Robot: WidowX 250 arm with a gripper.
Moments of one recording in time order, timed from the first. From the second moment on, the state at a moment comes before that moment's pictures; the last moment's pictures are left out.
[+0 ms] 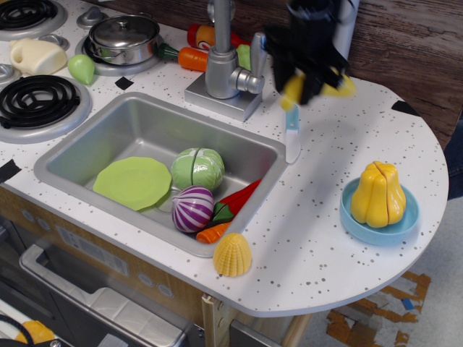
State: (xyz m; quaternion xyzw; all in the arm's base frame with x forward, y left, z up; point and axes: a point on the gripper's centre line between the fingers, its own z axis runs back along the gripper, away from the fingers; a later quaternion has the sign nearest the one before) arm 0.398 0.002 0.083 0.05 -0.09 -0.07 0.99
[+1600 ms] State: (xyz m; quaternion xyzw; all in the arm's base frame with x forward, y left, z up) arm 0.280 0.157 -0.037 0.01 -0.13 0.07 0.99
